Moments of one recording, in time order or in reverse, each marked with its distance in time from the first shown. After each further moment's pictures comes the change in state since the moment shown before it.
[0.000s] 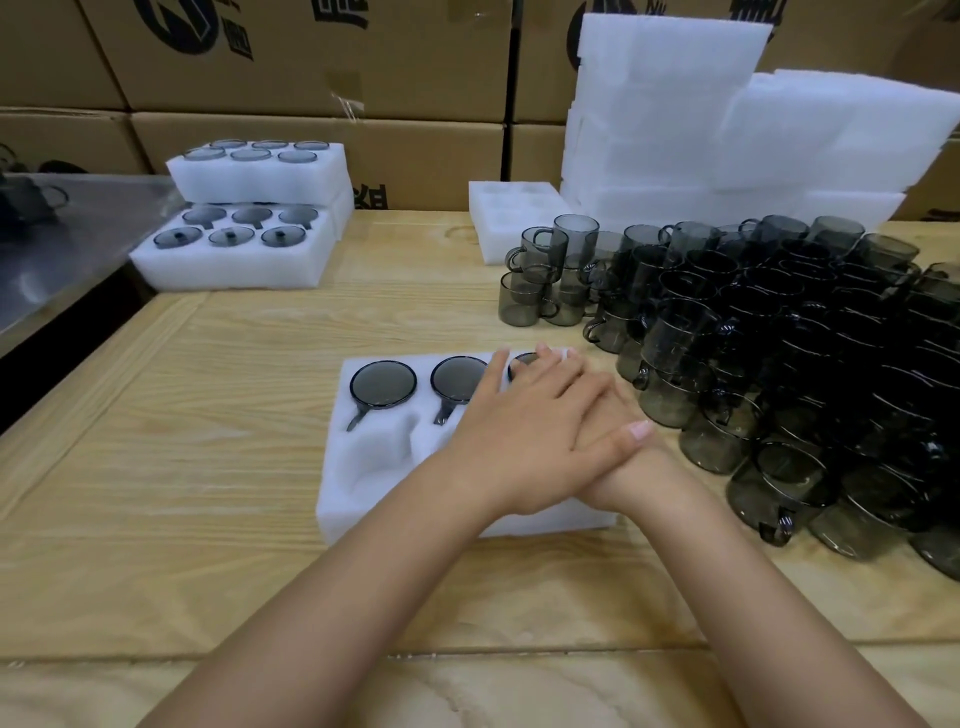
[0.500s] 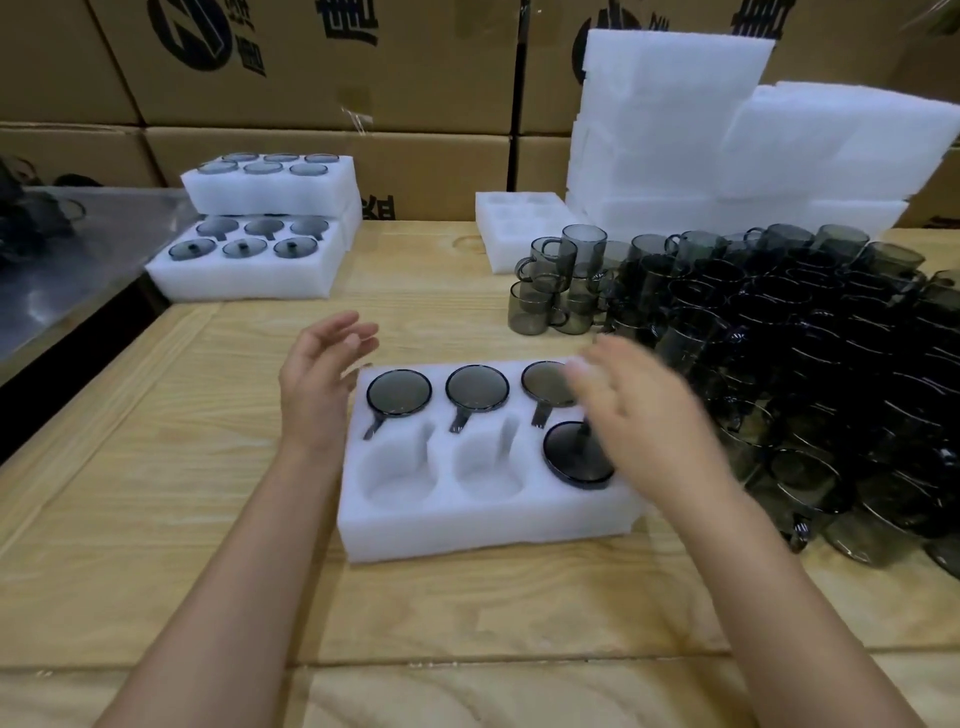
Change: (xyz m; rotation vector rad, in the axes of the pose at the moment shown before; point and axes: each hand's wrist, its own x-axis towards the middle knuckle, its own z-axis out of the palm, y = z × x) left_hand -0.037 -0.136 -0.010 -1.382 0.852 -0.431; right_hand -0.017 0.001 -0.022 0.471 0.513 0.197
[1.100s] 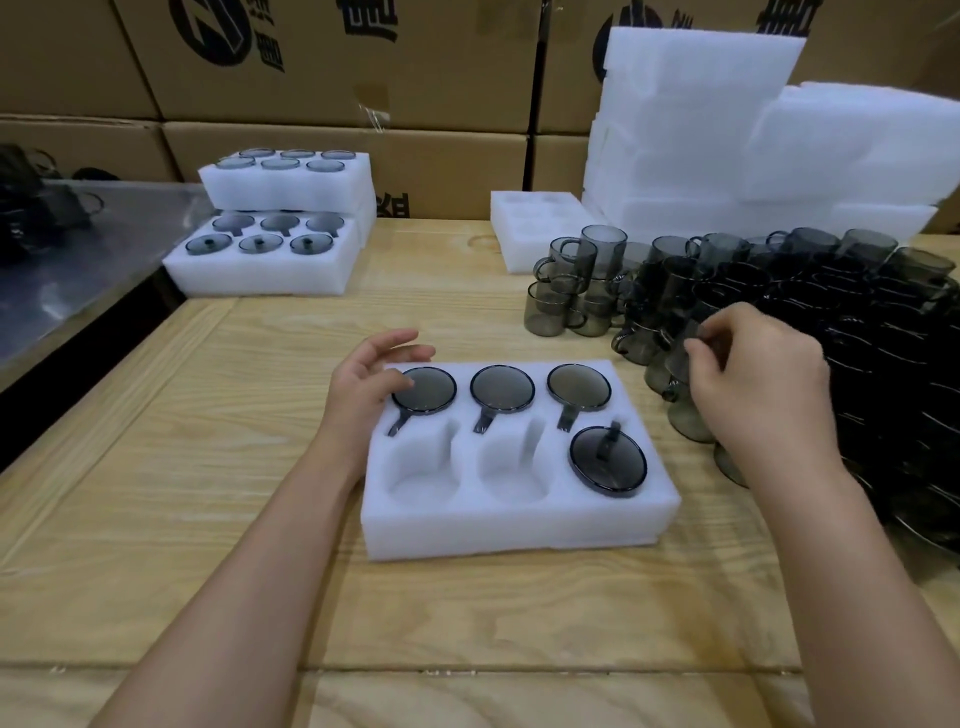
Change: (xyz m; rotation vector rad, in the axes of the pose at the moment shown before) left_hand 0.010 -0.023 -0.001 -0.028 -0.182 -0.137; right_hand 0.021 0.027 -0.027 -0.122 0.318 0.151
